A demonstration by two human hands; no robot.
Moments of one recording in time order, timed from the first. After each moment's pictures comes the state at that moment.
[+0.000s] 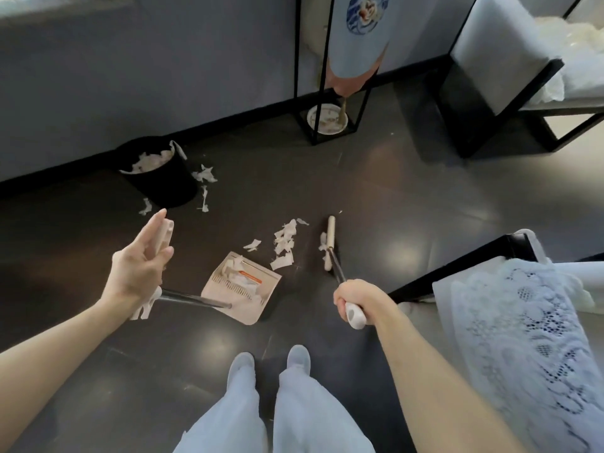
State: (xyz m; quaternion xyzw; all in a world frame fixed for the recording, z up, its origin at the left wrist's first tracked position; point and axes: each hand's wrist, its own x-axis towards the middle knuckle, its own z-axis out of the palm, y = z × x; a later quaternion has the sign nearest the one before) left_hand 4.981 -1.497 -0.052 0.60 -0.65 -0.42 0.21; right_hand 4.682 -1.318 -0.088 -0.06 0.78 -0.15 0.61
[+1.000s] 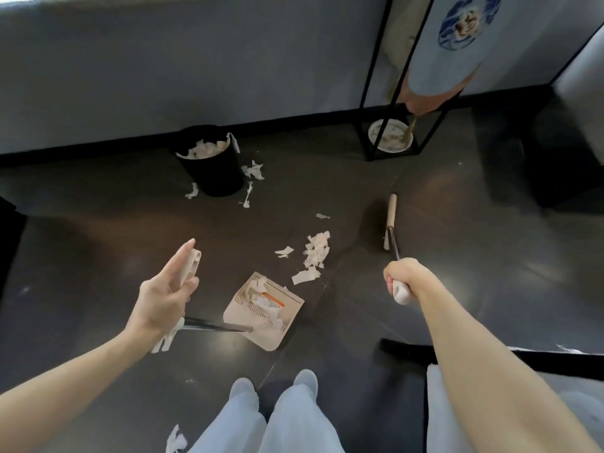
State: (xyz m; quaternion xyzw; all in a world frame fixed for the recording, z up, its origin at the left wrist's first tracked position) left_hand 4.992 -1.478 -0.109 0.64 -0.55 -0.47 0.26; right_hand 4.595 -1.438 -0.147 -0.16 0.84 -0.10 0.52
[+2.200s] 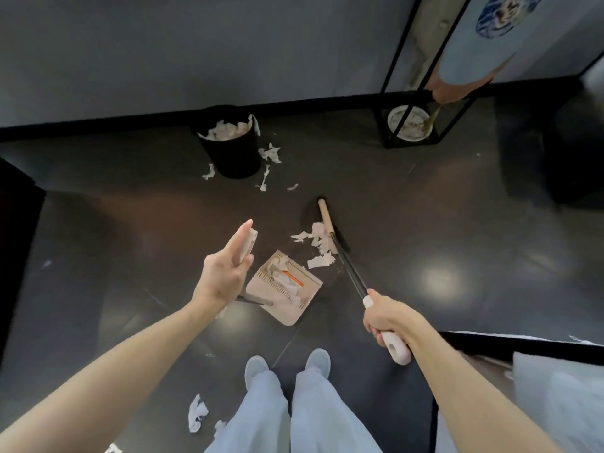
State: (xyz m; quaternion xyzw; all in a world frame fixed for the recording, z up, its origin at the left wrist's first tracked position) left_hand 4.992 -1.493 -0.119 0.59 -0.57 -0.51 0.25; right_hand 4.716 -1.393 -0.134 -0.29 0.77 0.11 0.56
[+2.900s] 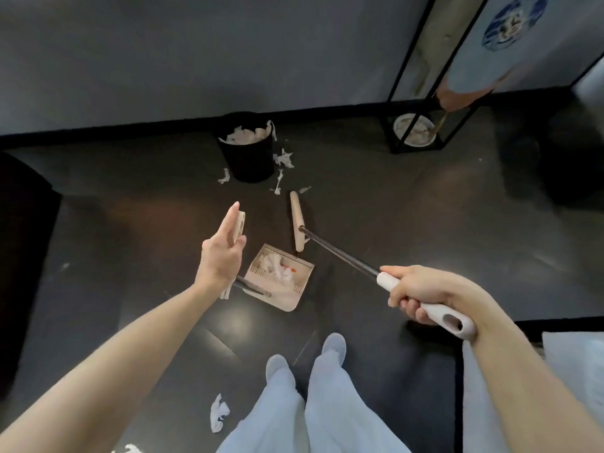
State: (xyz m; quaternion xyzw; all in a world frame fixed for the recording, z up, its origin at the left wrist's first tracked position) left_hand 5.085 -1.516 -0.104 0.63 -0.58 -0.44 0.27; right_hand 4.778 -1.408 -0.033 -0.18 0.72 -0.06 0.66
